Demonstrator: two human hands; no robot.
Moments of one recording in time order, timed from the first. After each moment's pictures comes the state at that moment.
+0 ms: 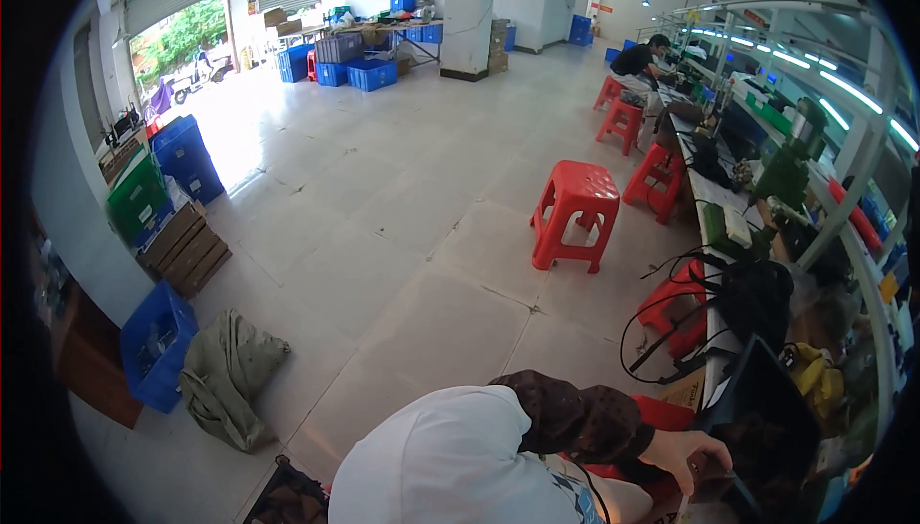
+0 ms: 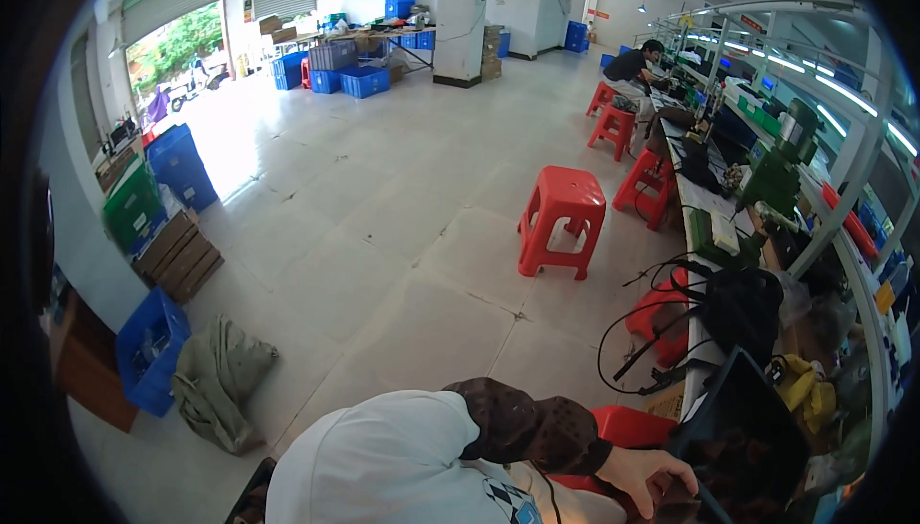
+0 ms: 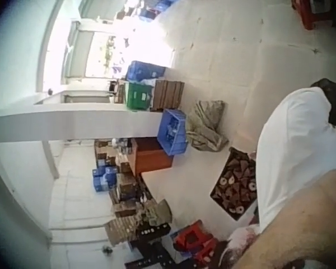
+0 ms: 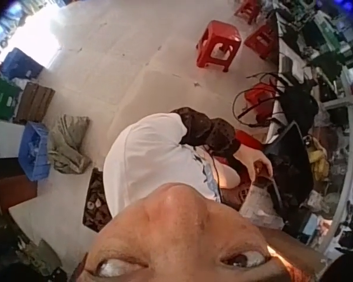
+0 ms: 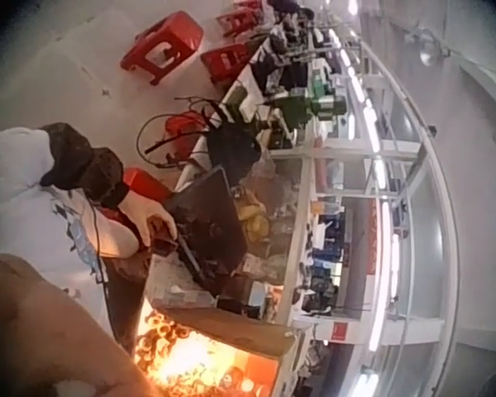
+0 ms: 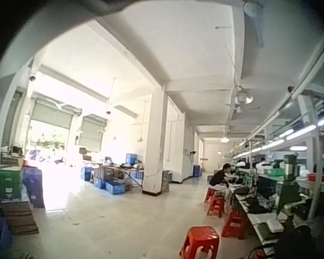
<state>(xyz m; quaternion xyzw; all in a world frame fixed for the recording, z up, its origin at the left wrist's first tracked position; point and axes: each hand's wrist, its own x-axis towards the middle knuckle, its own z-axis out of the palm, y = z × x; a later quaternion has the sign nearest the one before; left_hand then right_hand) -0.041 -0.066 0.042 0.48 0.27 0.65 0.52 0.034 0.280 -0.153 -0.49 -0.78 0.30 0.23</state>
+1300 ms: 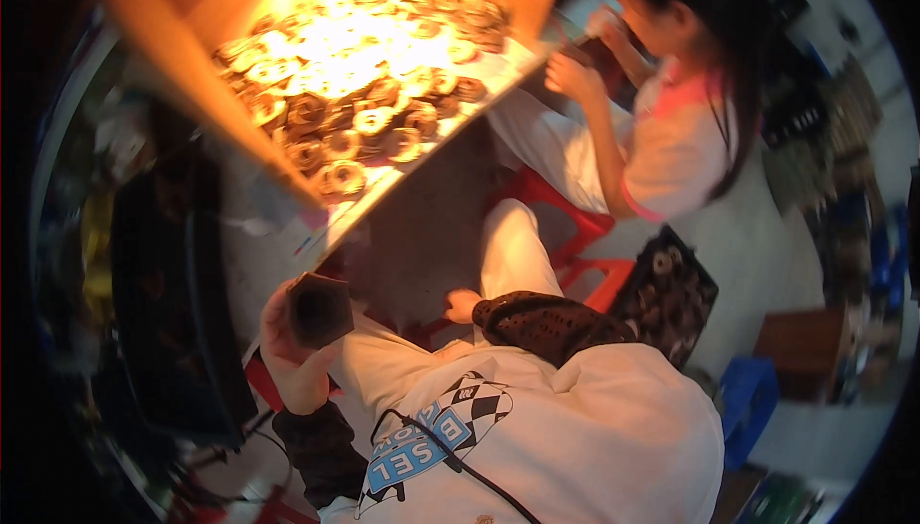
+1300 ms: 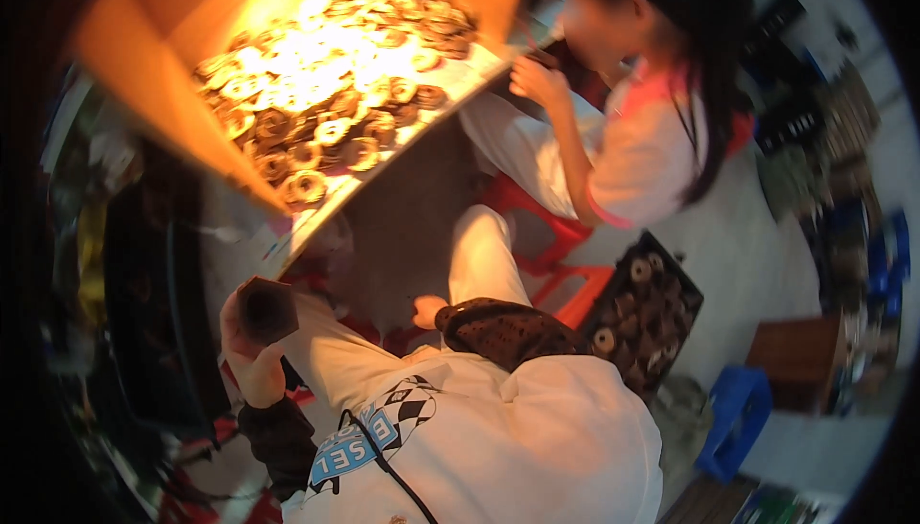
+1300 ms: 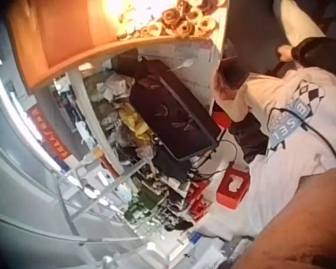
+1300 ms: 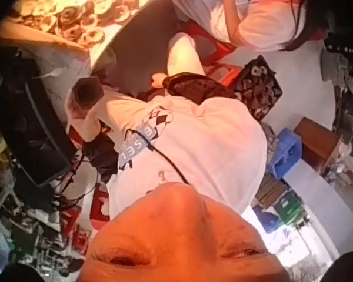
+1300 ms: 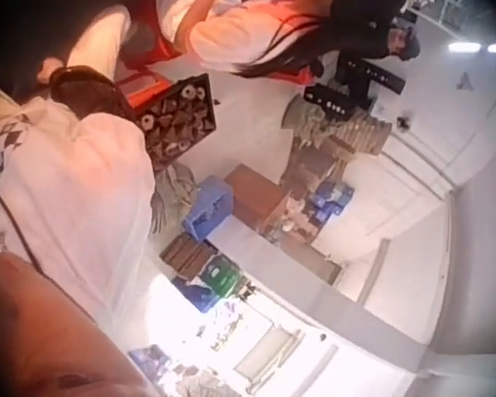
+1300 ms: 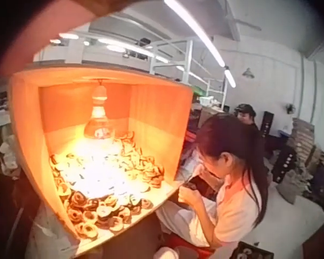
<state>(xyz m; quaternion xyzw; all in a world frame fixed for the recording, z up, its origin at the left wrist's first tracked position) 0.055 -0.003 0.024 0.55 0.23 0.43 0.68 0.277 -0.124 -0.264 -0.75 -0.49 0.43 0.09</state>
